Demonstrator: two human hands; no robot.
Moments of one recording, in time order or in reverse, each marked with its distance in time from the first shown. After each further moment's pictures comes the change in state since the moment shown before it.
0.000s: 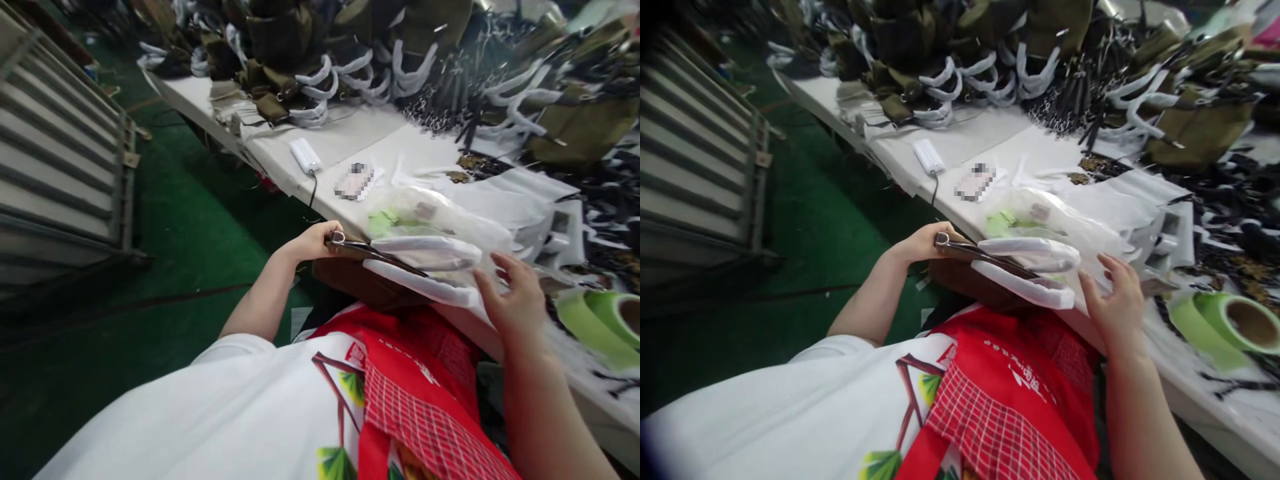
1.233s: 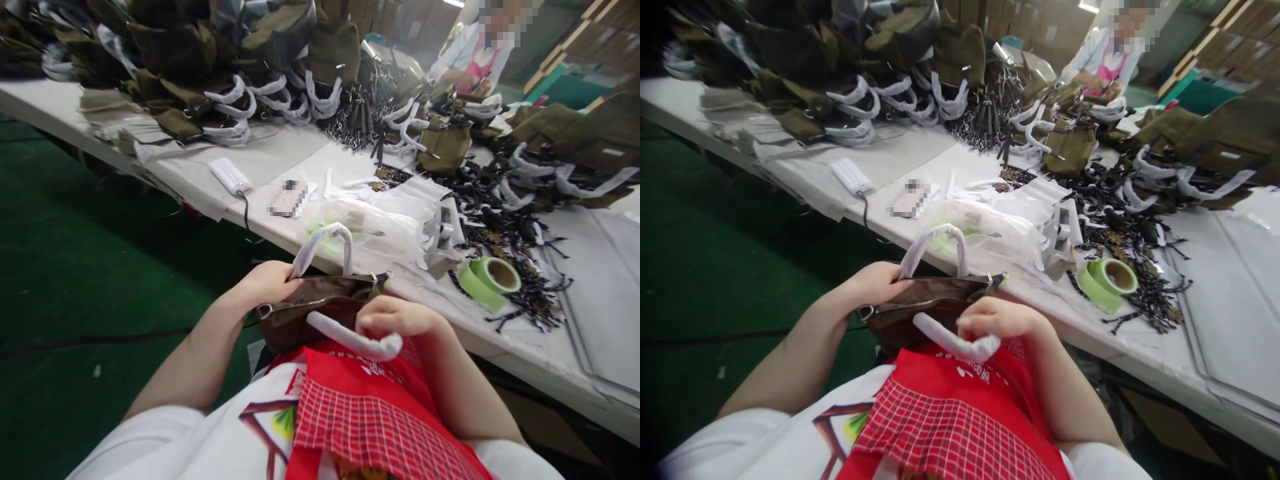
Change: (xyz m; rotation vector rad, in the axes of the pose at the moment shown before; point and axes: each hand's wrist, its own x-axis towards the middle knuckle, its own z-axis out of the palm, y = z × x) left_hand 0.001 0.053 0.034 0.766 -0.261 -0.238; right_hand 0.000 -0.091 -0.007 0.791 -1.379 0.030
